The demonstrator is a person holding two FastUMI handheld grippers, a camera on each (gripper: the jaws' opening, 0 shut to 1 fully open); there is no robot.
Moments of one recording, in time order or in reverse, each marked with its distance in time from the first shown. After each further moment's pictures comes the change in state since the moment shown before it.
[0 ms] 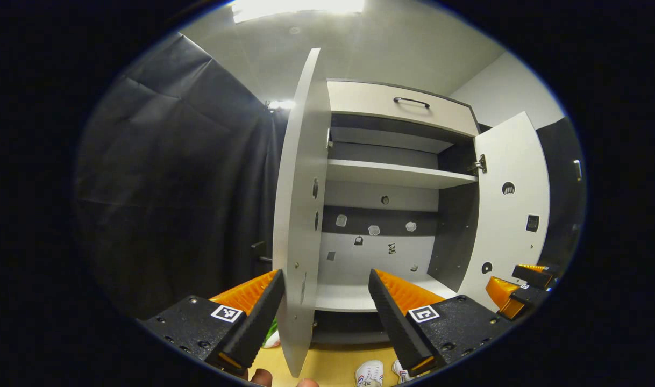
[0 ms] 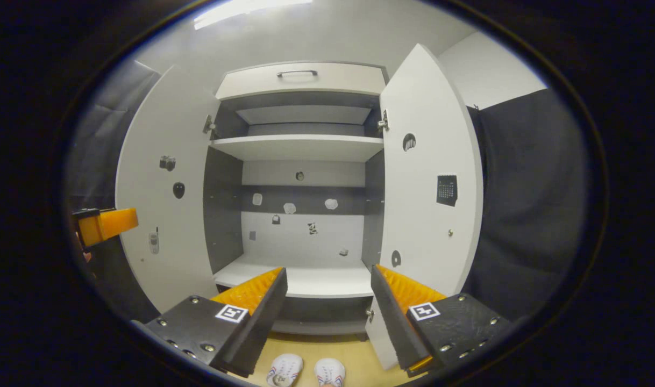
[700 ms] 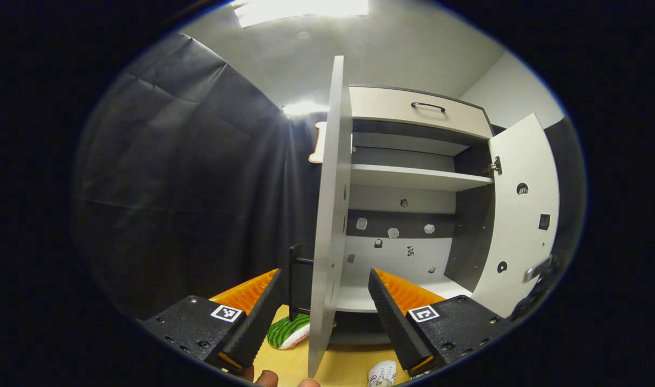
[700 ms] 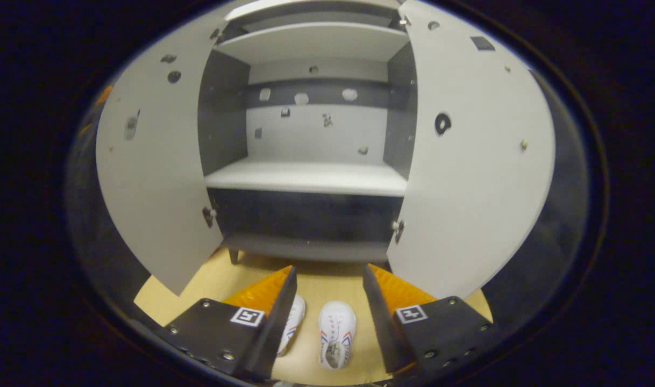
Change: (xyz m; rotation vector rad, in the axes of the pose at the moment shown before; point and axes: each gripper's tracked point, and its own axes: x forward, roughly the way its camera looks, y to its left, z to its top) left arm -0.017 0.040 0.001 0.001 -0.020 0.100; right arm 0.014 0.015 -0.266 -0.060 0.551 0.084
